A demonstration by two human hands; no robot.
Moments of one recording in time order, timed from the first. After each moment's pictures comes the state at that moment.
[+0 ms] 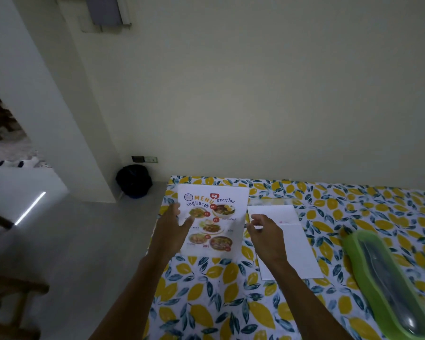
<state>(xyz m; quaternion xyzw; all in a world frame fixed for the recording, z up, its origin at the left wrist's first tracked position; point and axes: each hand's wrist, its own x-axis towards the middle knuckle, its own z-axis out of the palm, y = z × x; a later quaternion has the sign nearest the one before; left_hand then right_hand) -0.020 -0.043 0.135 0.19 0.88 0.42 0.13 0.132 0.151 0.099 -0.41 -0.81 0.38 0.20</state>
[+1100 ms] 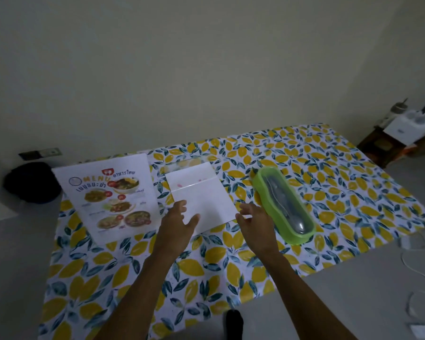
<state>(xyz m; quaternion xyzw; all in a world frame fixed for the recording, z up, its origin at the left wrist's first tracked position) 0.144 0.086 0.064 0.36 0.80 0.40 0.26 0.333 0.198 0.065 -0.52 -0.76 0.33 0.23</state>
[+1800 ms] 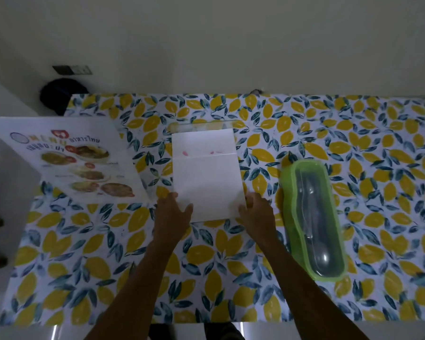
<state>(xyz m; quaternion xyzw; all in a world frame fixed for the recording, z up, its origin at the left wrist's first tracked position) 0.153 0.171 -0.035 0.14 0.92 0.27 0.26 0.294 0.331 -0.040 -0.50 -0.78 0.38 0.01</state>
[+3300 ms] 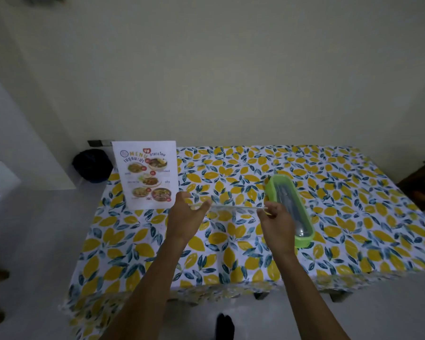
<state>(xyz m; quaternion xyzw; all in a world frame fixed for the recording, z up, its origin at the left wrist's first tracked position) 0.240 0.026 0.138 0.20 0.83 0.47 0.21 0.414 0.161 0.130 -0.49 -0.70 0.42 0.31</state>
